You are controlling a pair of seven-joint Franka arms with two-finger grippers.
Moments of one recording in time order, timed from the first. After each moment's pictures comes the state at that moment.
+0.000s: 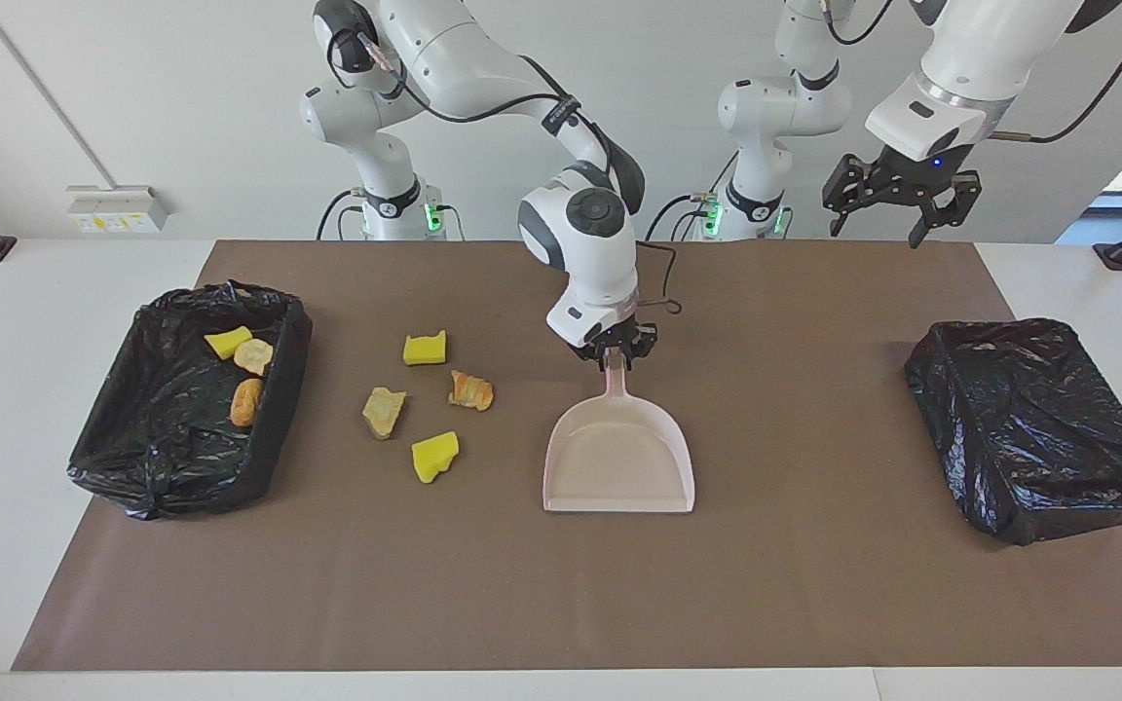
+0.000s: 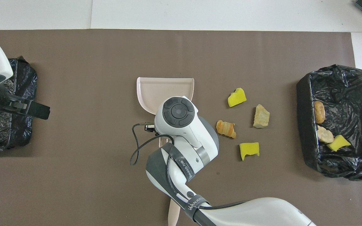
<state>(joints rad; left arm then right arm) -0.06 0.00 -0.14 -1.46 0.01 1.43 0.08 0.56 0.45 0.13 -1.67 0.10 2.18 0.66</state>
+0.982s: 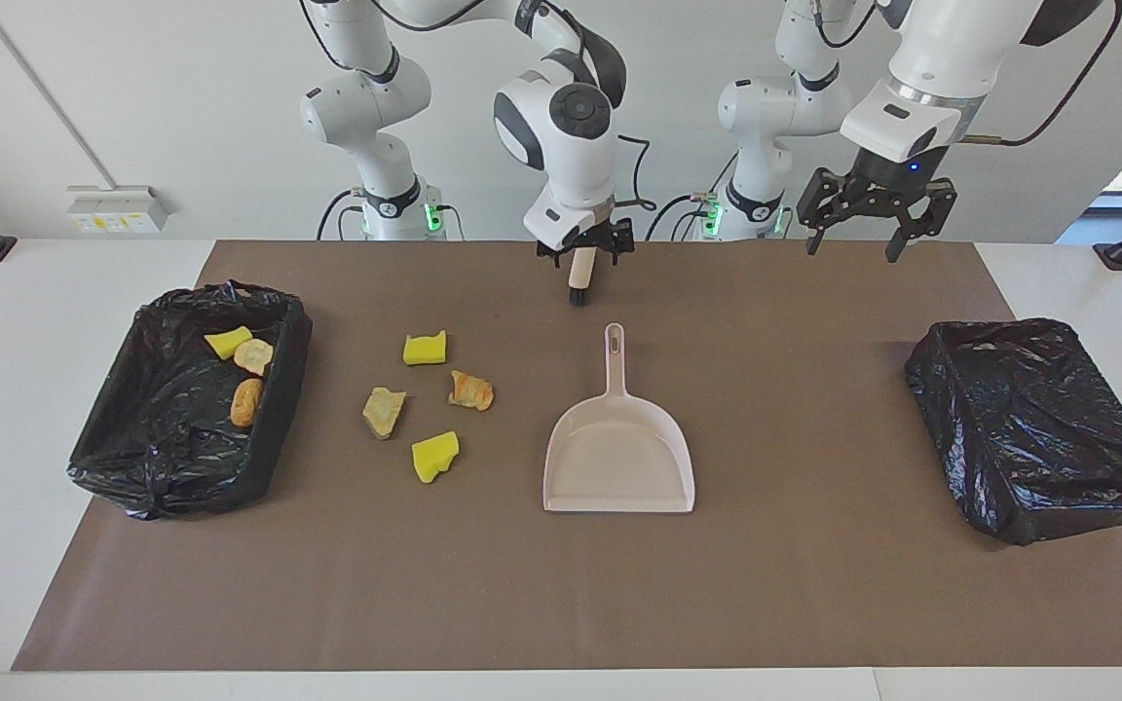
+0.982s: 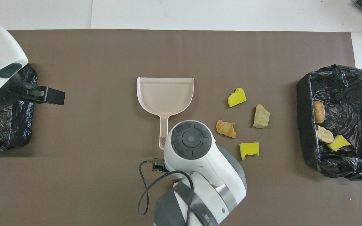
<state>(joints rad) -0.07 0.04 -0.22 -1.47 0.00 1.59 -0.13 0.66 0.03 0.13 -1.97 0.25 1.85 0.74</state>
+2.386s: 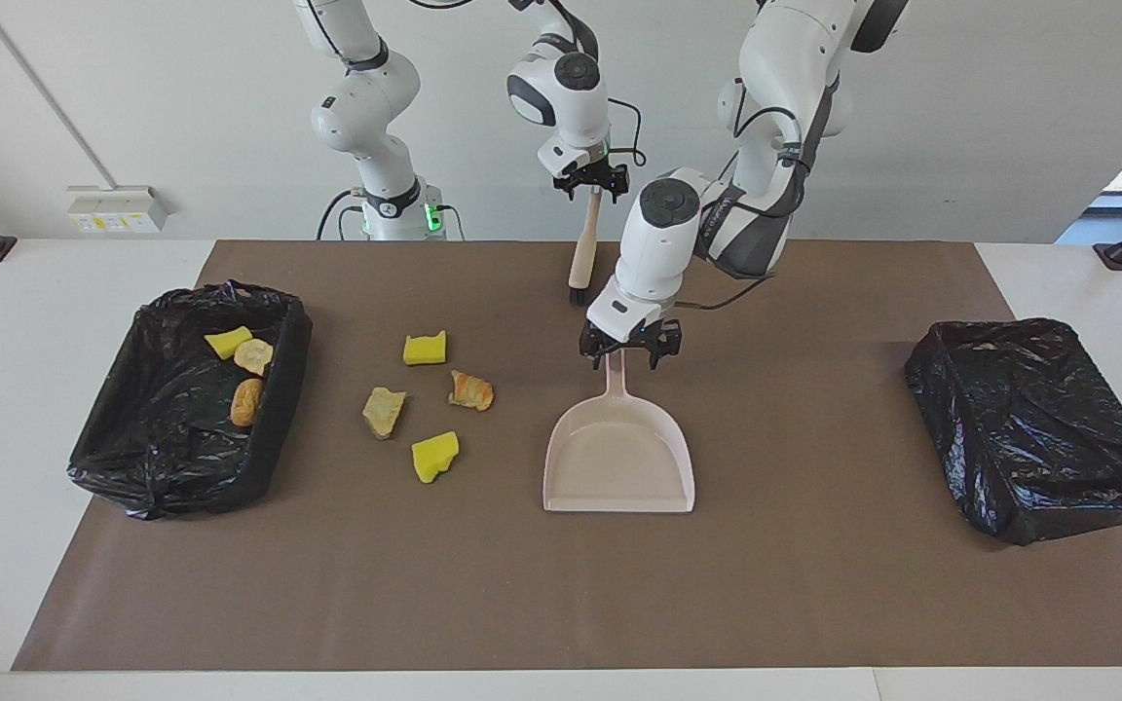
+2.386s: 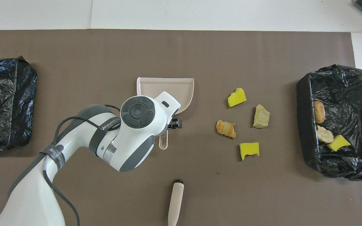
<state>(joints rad) -0.19 0.29 -0.49 -1.90 0.10 2.21 -0.70 1.08 -0.18 0.13 -2.55 0.45 2.37 1.09</state>
